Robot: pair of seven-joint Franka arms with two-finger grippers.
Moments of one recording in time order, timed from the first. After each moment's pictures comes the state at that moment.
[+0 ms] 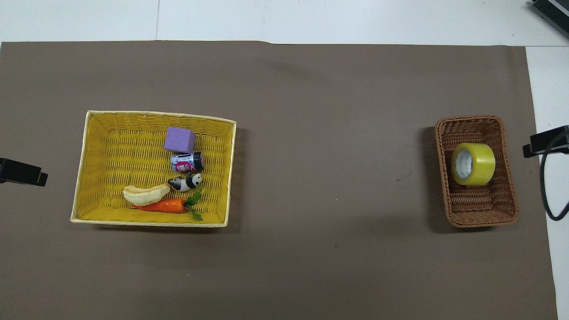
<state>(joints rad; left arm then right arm) 0.03 -0.10 -0.03 -1.62 -0.03 1.44 0.18 -0.15 0.03 0.01 -1.50 0.01 1.47 -0.07</state>
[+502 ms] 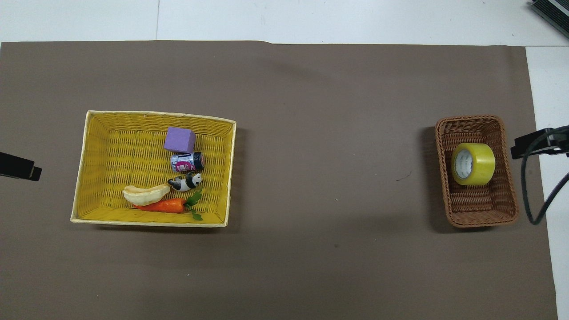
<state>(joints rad) -0.04 -0.05 0.03 -1.52 -0.02 1.39 0.18 0.00 0.03 -0.07 -1.50 -0.05 1.47 -0.07</state>
